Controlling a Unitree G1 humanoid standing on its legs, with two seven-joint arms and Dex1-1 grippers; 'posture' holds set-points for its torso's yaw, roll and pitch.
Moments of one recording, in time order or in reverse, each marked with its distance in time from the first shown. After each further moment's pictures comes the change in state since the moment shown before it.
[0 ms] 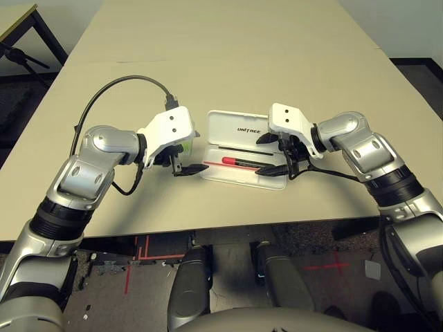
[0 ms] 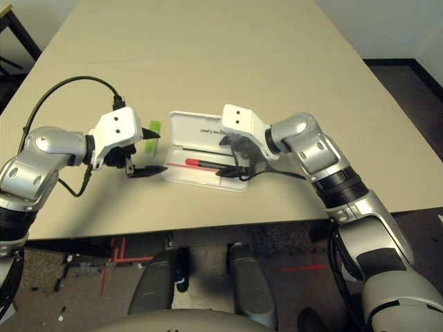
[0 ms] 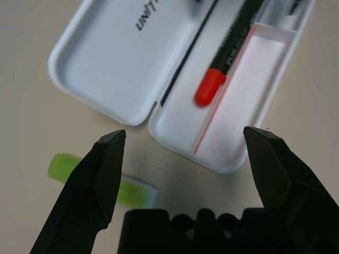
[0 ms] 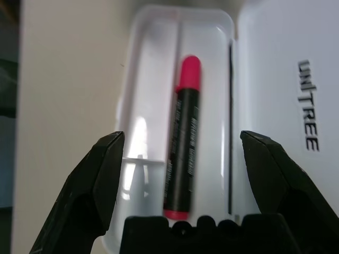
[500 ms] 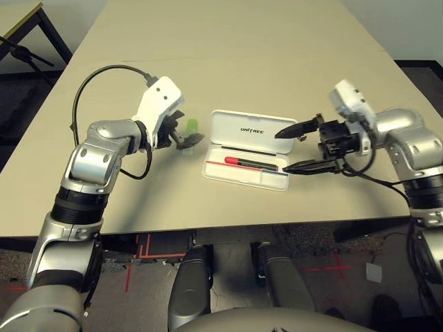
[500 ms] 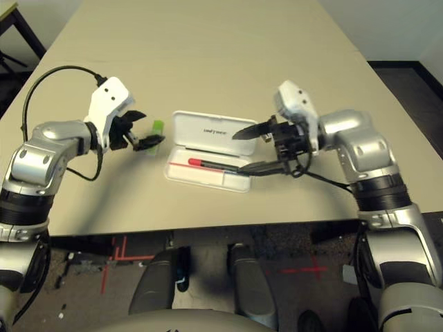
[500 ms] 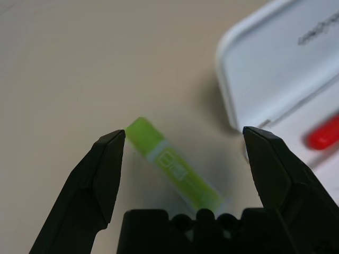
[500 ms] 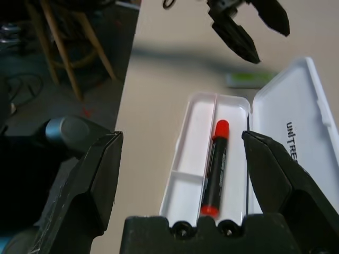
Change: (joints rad) left arm -0.106 -0.197 0.112 0.175 0.000 0.249 0.323; right arm 0.138 -0.188 -0.308 0.059 0.387 -0.192 0.294
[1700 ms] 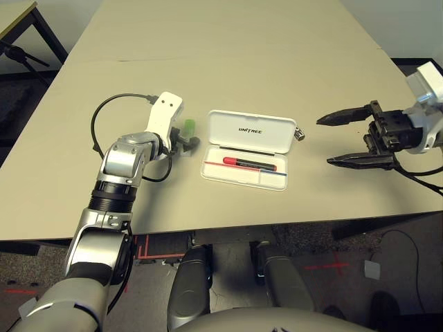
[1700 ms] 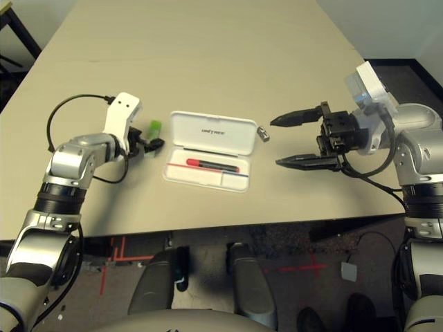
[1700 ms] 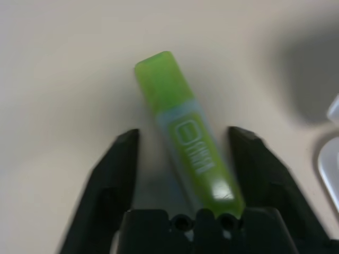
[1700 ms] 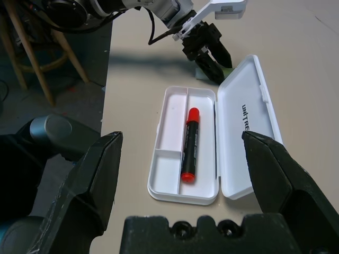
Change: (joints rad) left arm -0.033 -0.126 -0.005 0.253 0.043 0.048 0.200; right arm 0.026 -0.119 -0.091 -0.005 0.079 0.003 0.007
